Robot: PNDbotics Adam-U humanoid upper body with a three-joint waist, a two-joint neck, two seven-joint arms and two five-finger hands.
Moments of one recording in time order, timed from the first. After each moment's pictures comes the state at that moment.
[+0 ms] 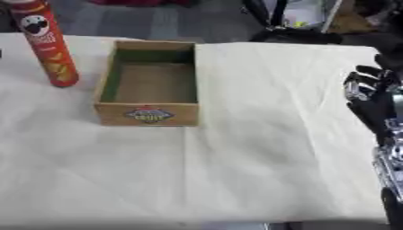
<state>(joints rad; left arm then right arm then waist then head) -0.51 0.46 0.14 -1.23 -0.14 0.12 0.20 -0.25 -0.39 -0.09 -1.53 -0.02 -0.11 -0.15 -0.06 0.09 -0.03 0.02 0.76</state>
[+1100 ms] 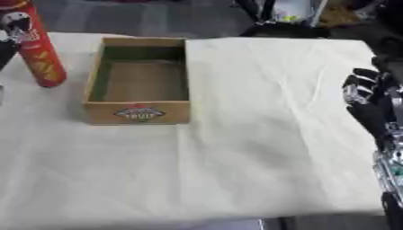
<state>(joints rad) -0.80 0.49 0.09 -0.84 -0.21 0.08 0.29 -0.26 -0.38 -0.06 -1.53 -0.04 -0.11 -0.12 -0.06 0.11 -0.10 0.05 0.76</state>
